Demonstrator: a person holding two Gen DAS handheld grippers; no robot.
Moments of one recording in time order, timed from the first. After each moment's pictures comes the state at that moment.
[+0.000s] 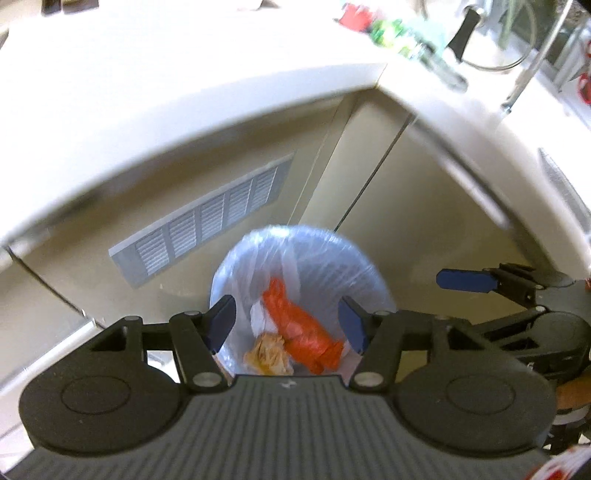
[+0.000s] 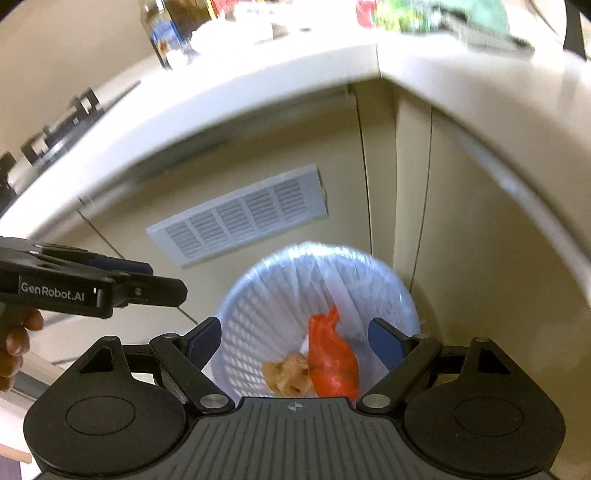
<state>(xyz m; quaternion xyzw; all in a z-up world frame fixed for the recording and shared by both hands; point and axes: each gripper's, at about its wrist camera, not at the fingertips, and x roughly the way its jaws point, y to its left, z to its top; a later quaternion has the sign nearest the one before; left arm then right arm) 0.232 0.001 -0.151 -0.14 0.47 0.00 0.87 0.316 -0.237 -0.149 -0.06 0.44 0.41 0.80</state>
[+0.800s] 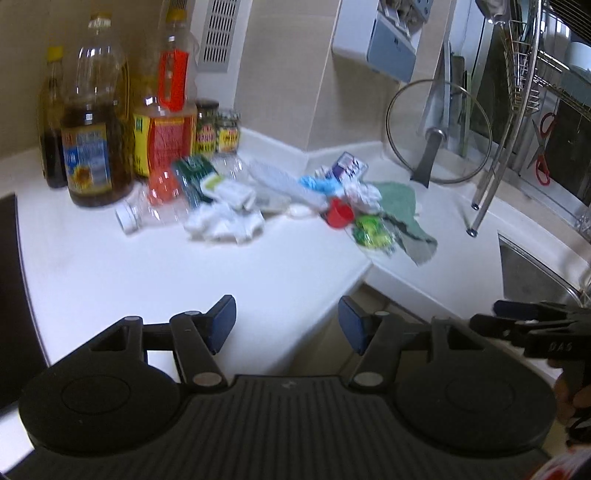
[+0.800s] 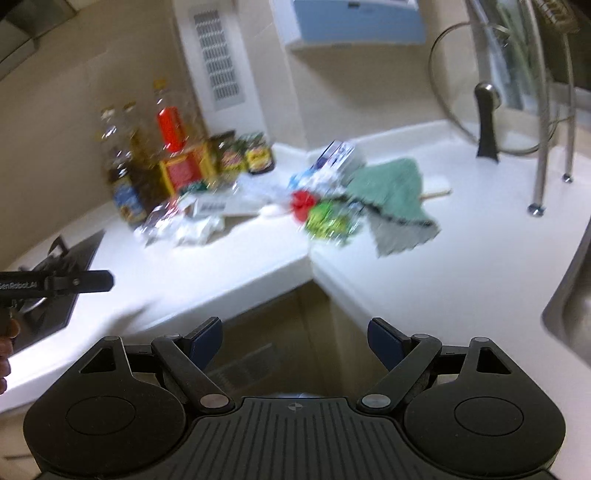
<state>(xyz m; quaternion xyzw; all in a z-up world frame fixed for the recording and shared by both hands) 0.270 0.077 -0.014 -0.09 0.30 -0.02 0.95 0.333 -0.257 -0.018 0.02 0.31 0.30 0.90</state>
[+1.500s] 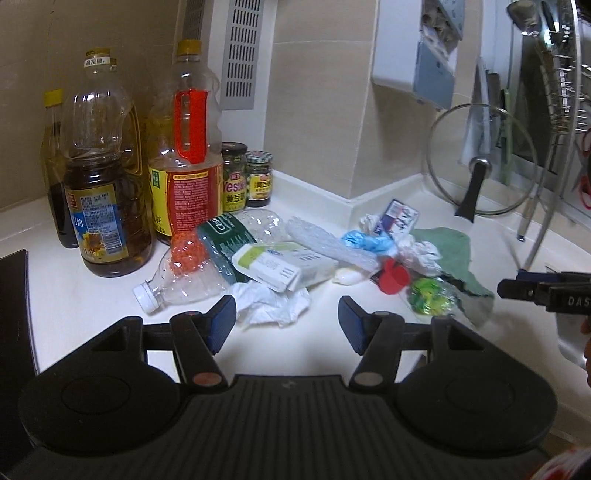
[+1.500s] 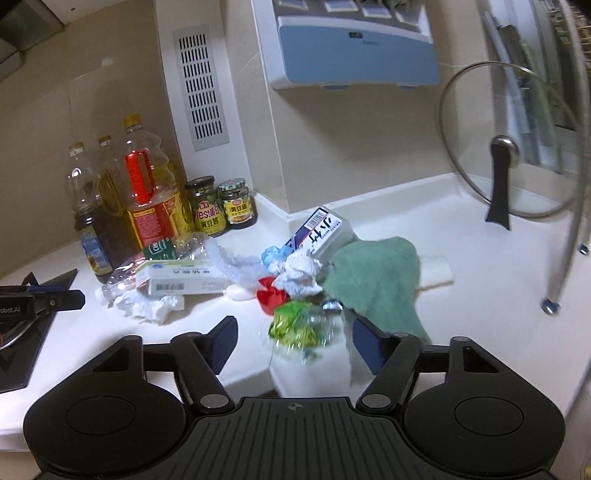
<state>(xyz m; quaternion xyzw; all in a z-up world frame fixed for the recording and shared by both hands) 0.348 0.099 -0.007 -0.07 0.26 0.04 0.96 0.457 -0.230 0.001 0.00 0.27 0.34 0.90</state>
